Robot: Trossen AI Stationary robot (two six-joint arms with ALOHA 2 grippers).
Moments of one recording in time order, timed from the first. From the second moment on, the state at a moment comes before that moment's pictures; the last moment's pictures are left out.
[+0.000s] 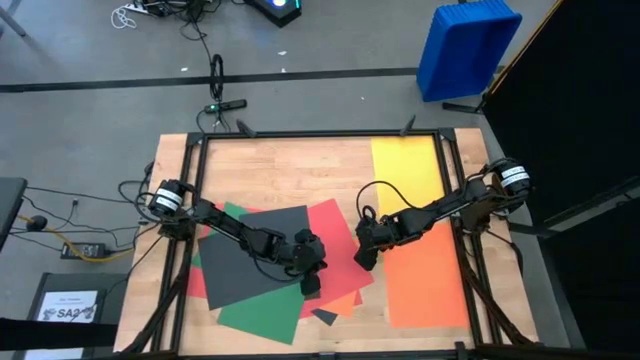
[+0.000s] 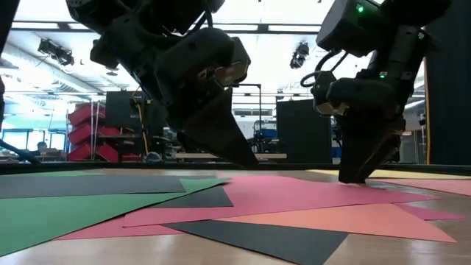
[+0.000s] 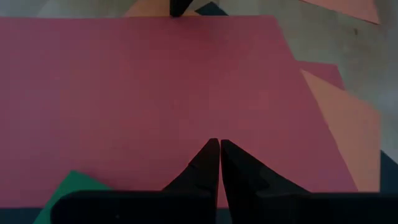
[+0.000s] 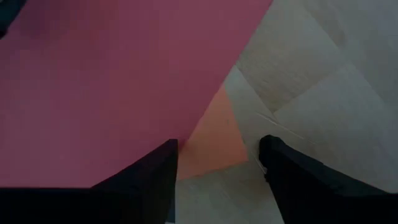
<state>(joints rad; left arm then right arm) -0.31 1.87 0.98 0.18 -0.17 -0.48 0.25 1.67 0.77 -0.28 0.11 0.88</state>
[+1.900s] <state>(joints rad) -0.31 1.87 0.98 0.02 -0.16 -0.56 0.38 1.60 0.74 0.07 0.05 0.98</state>
